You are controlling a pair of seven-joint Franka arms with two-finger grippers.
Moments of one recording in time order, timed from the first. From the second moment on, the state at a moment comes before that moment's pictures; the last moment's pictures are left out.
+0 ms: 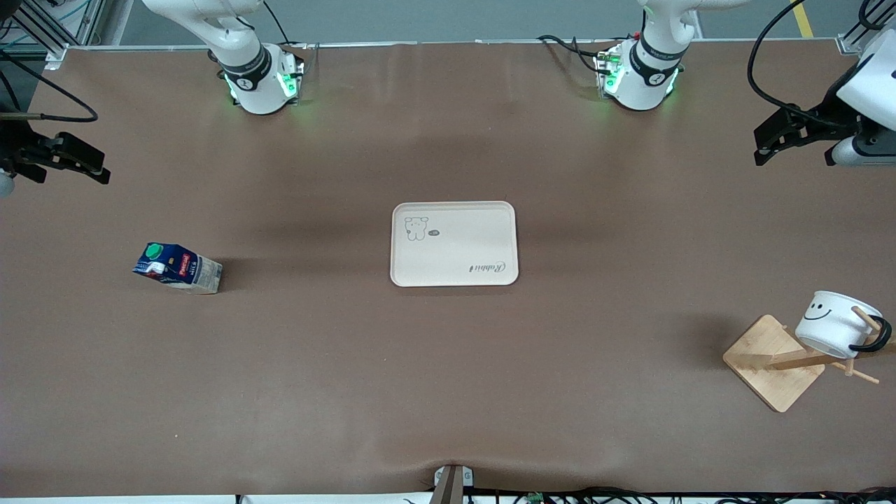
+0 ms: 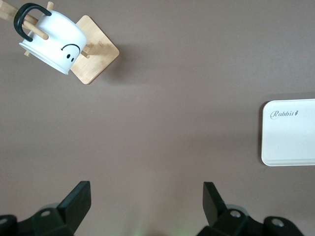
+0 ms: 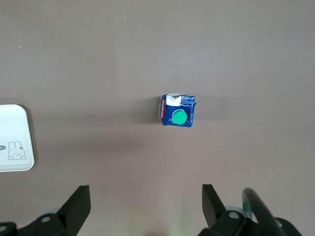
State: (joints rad) left arm -0.01 -0.04 -0.11 -1.51 0.04 1.48 -0.07; right arm 0.01 -0.01 -0.03 -1.54 -0.02 1.48 0.00
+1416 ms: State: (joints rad) left arm 0.12 -0.05 -0.11 -1.69 0.01 1.73 -0.08; right arm 0.01 0.01 -0.03 -1.54 -0.02 1.48 0.00
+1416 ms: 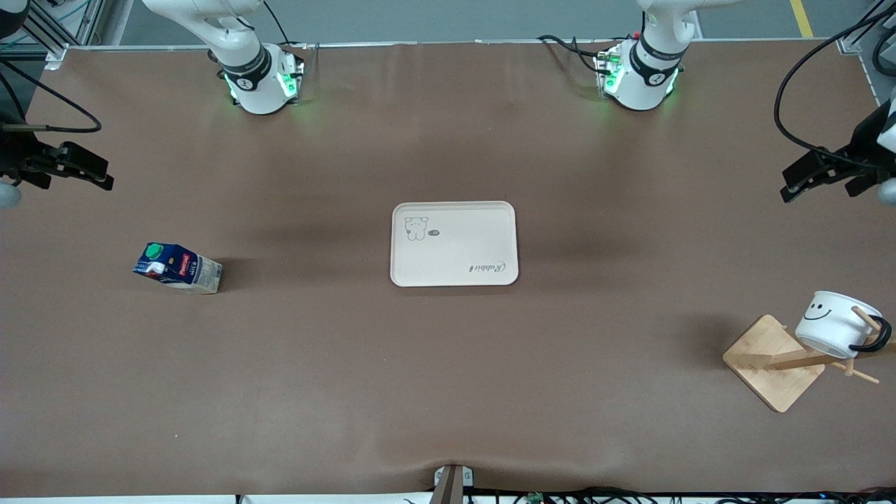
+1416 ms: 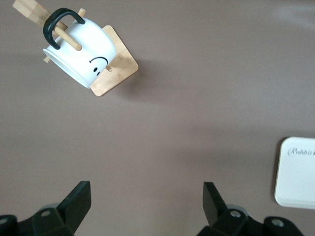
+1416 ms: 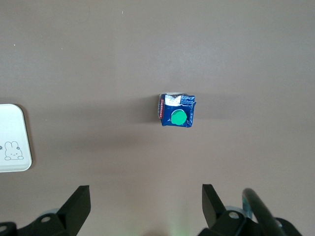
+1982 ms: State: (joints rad) left arm 0.24 -0.15 -0.10 -2.06 -0.12 2.18 -0.08; right arm 0.01 0.02 -0.03 -1.53 -0.02 1.49 0.00
